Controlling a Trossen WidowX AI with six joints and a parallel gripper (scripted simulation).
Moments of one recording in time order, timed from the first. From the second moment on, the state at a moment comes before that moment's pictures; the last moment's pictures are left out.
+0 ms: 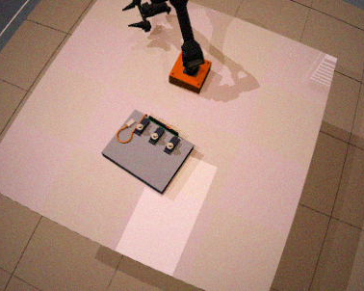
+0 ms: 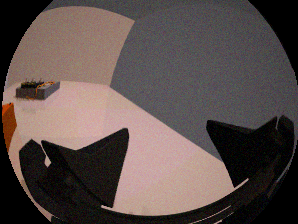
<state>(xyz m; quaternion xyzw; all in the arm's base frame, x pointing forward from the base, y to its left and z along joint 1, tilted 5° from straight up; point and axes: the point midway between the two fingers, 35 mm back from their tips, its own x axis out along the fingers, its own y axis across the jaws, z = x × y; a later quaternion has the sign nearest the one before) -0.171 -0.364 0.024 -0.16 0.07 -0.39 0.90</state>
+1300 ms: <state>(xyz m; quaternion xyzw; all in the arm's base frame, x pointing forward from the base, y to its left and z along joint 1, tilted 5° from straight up) -0.139 -0.378 0.027 -0.13 0.12 -0.34 0.92</state>
